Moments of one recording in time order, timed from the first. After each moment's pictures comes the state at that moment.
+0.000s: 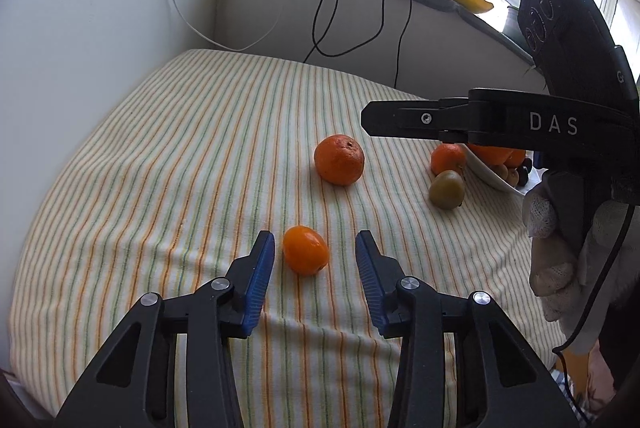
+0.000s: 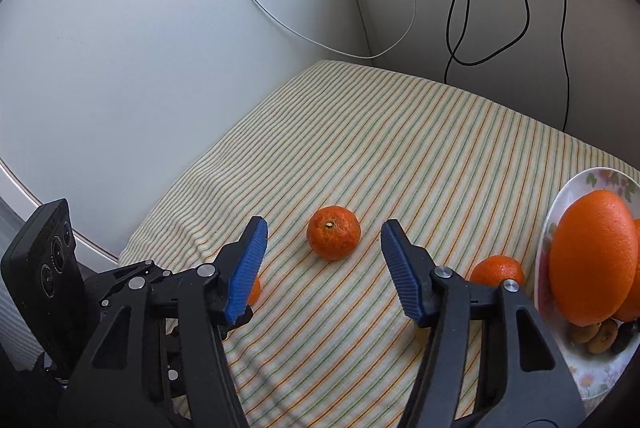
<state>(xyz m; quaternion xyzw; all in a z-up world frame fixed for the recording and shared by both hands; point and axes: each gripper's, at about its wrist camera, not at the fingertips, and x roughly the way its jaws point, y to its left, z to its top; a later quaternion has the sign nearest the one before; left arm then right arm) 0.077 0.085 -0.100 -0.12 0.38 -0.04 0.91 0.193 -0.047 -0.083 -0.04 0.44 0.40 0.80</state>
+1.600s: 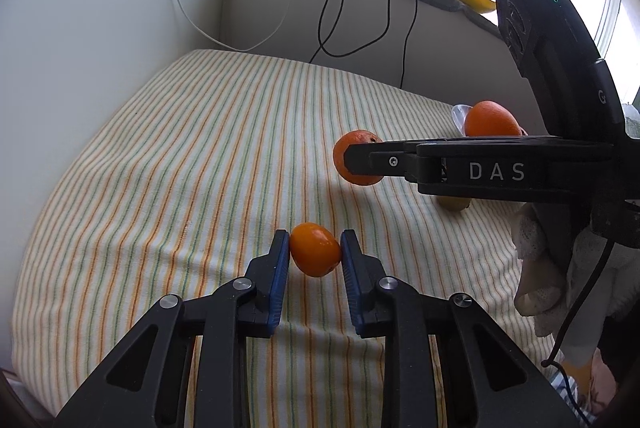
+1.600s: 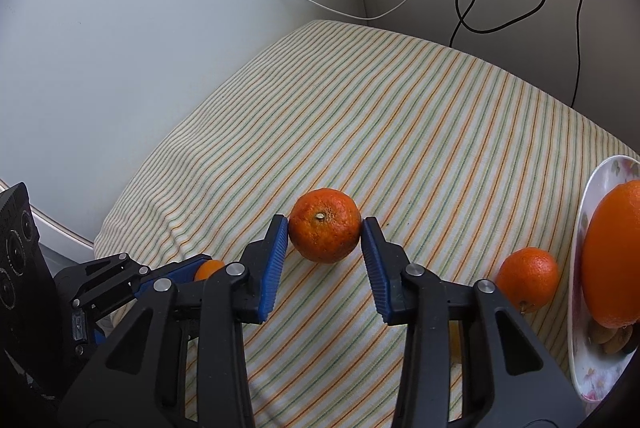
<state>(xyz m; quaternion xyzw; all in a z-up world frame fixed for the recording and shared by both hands) 0.079 0.085 -0.097 -0.12 0.38 -0.03 0.92 0.196 -0.024 -0.108 -0.08 0.47 0.38 0.79</state>
